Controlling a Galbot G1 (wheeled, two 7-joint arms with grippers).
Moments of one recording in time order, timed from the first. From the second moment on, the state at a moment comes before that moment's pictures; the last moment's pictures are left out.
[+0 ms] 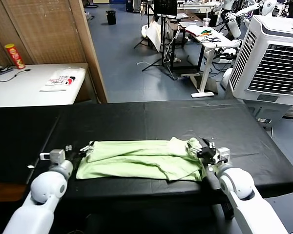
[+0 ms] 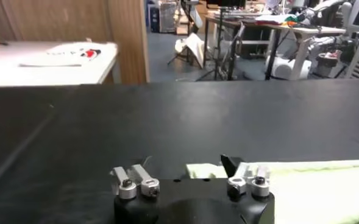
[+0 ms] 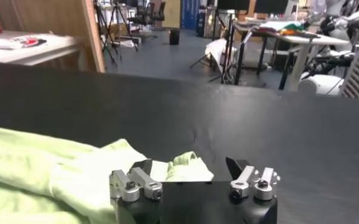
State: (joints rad) left arm 1.22 -1.06 -0.55 -1.85 -0.57 0.49 -0.11; right arm -1.14 1.07 0.41 1.85 0.43 -0.47 -0.03
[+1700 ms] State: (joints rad) left arm 1.46 -0.93 -0.74 -1.90 -0.34 0.39 -0.09; right arm -1.27 1.17 0.48 1.97 0.31 -0.44 -0.03
